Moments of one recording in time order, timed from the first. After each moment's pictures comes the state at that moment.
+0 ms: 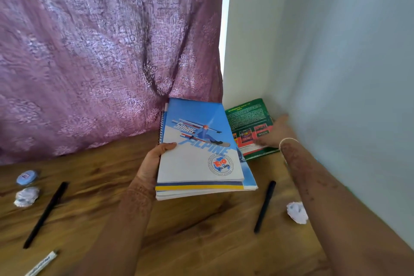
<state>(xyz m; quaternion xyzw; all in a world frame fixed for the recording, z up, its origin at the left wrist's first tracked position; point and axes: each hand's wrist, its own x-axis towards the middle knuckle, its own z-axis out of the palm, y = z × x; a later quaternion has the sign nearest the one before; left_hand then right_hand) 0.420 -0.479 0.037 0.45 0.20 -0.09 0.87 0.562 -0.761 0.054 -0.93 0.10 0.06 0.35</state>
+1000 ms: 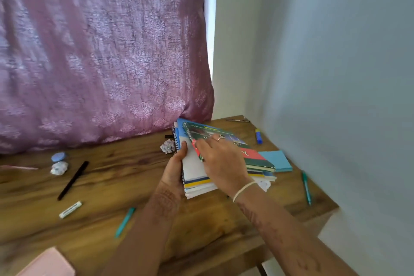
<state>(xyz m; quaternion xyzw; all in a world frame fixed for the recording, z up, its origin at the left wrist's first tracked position) 0.304 -0.597 0.064 0.35 0.11 -0.06 0.93 0.317 -0.719 0.104 -0.81 -0.37 -0.44 0.08</state>
